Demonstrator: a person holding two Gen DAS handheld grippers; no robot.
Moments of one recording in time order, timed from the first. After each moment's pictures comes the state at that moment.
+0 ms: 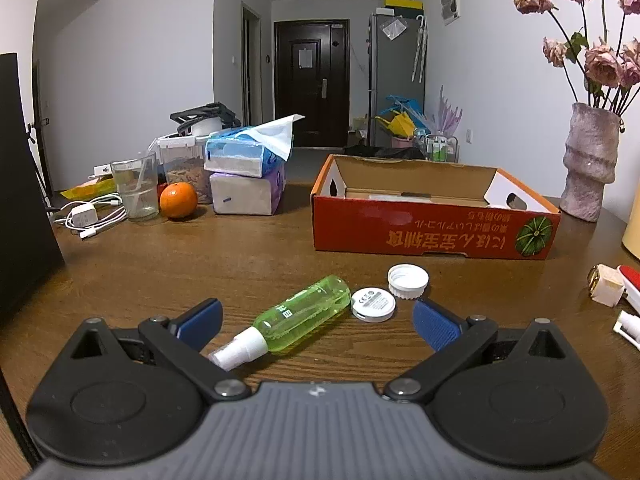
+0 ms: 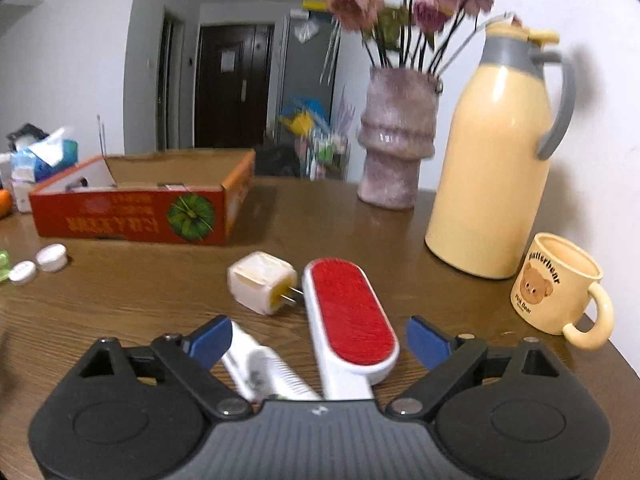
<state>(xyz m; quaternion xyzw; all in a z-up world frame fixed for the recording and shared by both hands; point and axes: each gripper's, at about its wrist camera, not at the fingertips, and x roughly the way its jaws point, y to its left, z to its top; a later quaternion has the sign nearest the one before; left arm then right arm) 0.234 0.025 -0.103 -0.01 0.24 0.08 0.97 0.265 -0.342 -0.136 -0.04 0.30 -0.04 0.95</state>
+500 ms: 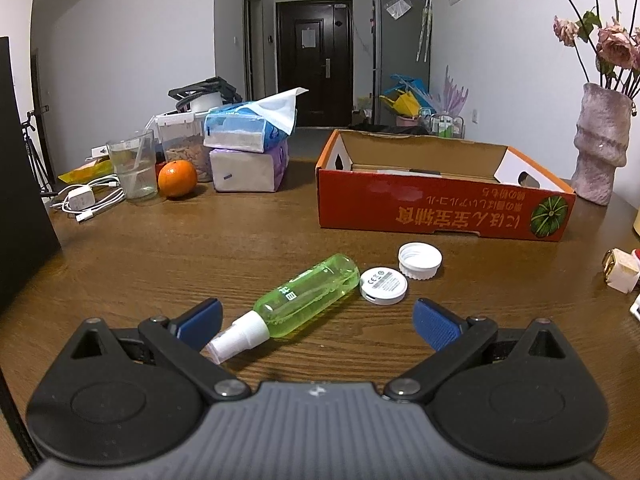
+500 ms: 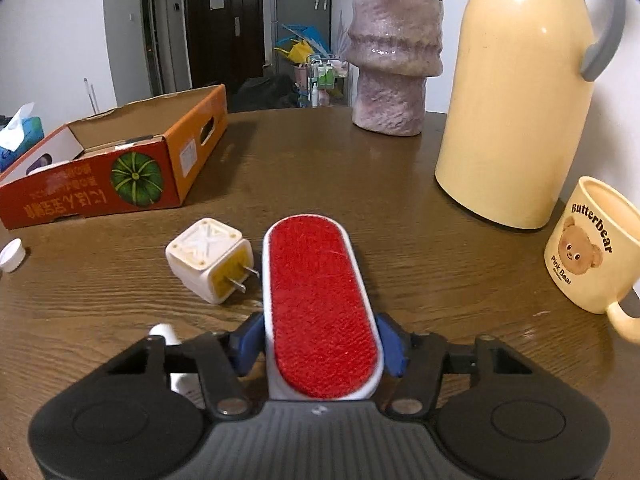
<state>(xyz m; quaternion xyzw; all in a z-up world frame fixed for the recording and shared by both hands) 0.250 0.030 -0.116 0.00 0.27 0.08 0.96 0.325 -0.369 -0.160 0.01 0.39 -0.02 0.92</state>
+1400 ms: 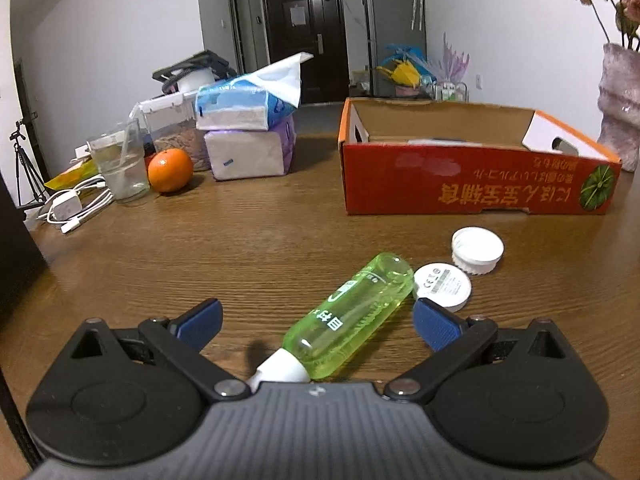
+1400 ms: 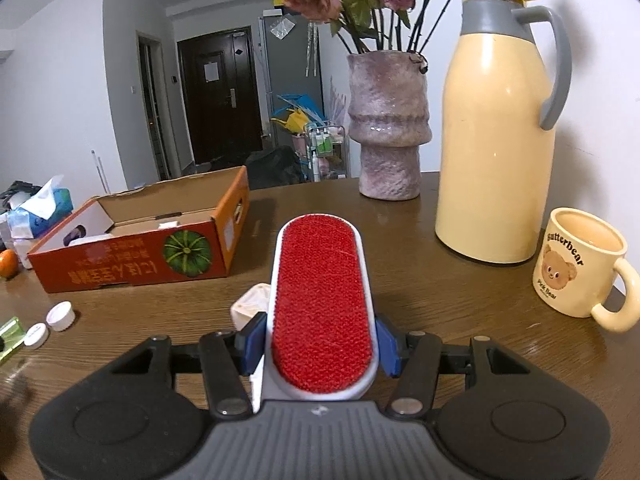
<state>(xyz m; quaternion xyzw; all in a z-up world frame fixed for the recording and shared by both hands) 0.309 0.061 -0.138 0.03 0.31 0.08 0.95 0.276 -0.345 -0.121 0.05 0.29 -0.03 0.96</state>
